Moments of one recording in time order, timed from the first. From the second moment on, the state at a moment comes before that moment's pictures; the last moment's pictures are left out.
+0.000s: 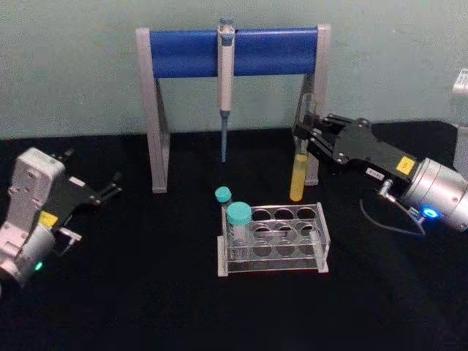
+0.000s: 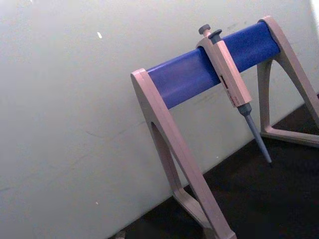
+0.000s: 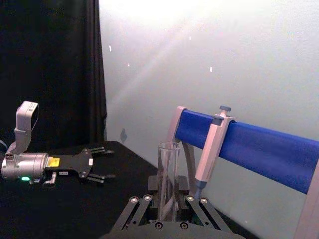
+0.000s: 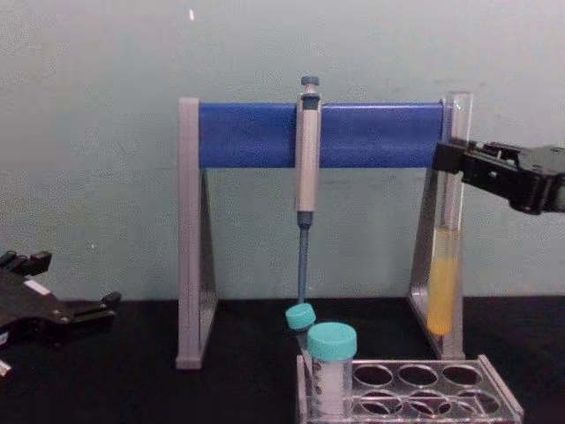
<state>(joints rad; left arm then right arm) -0.20 0.60 0.45 -1.41 -0.25 -0.12 0.03 0.34 0.55 -0.40 -1.44 0.67 -0.14 0.70</state>
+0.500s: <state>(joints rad) -0.20 0.60 0.45 -1.41 -0.25 -0.12 0.03 0.35 0.53 -0.42 -1.41 0.65 -0.14 0.71</state>
